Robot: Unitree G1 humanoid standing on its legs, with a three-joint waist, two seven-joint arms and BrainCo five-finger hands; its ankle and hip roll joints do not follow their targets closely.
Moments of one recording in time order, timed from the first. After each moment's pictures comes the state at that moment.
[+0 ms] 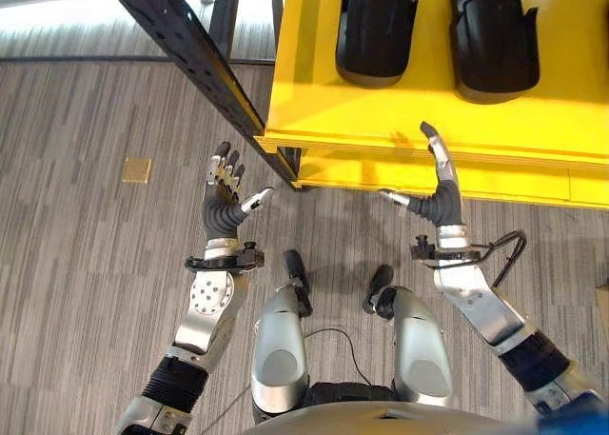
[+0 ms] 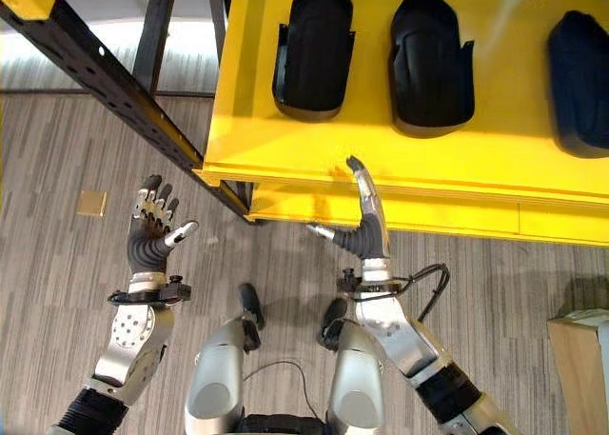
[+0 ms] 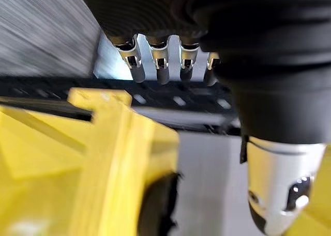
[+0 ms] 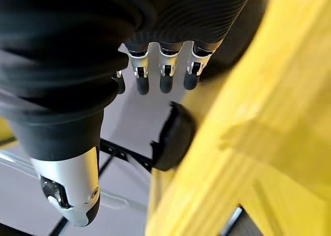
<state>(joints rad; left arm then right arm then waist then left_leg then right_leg) -0.04 0.43 -0.26 -0.06 -0.45 -0.46 0.29 -0.17 -0.52 0.47 -0.10 -0.14 -0.22 -0.59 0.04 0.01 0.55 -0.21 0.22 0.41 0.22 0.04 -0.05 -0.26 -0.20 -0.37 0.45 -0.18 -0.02</state>
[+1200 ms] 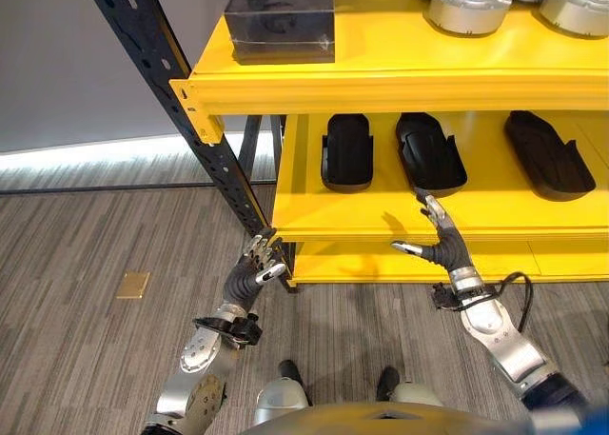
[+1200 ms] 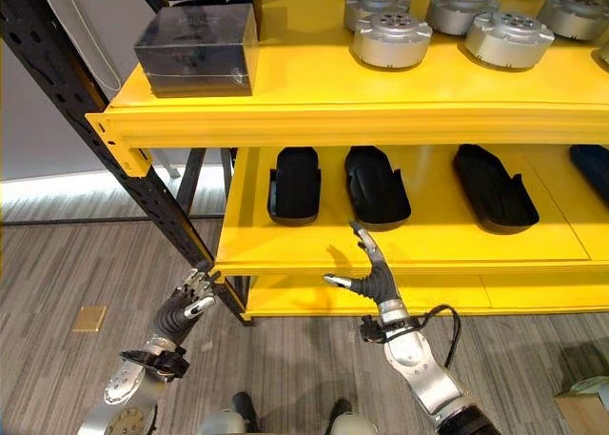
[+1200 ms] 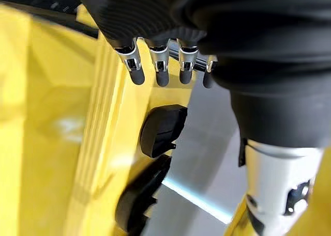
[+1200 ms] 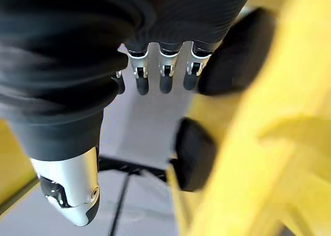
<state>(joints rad) 0.27 0.39 -0.27 0.03 -0.83 -0.16 -0.11 0.06 -0.50 0.41 0.10 0.23 -0.29 -0.27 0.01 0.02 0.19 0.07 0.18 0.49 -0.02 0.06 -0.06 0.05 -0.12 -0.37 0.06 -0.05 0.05</state>
